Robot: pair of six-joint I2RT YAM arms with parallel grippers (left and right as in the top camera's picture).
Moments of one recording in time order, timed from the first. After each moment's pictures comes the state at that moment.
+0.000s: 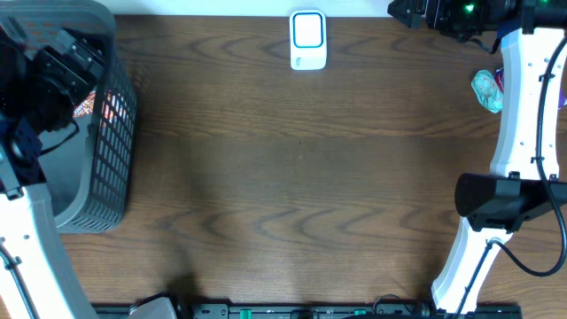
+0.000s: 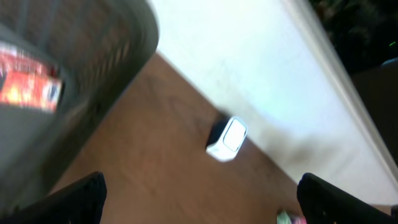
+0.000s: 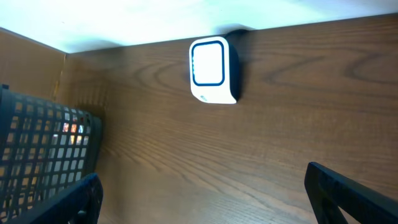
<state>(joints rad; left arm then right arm) 0.39 1.35 1.76 -1.01 0.49 -0.59 -0.06 2.18 2.59 -1.32 -0.61 0.13</state>
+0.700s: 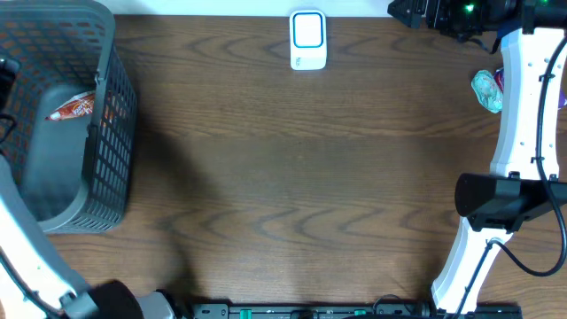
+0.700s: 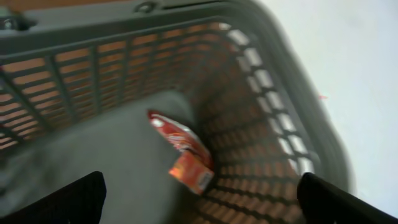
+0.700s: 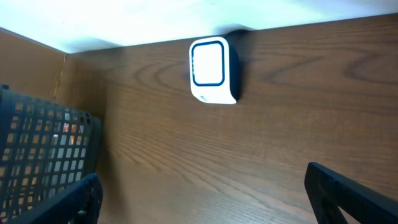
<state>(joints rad) 0.62 1.54 1.76 -0.92 0.05 -0.63 -0.06 2.18 2.59 -1.32 -0.61 0.13</state>
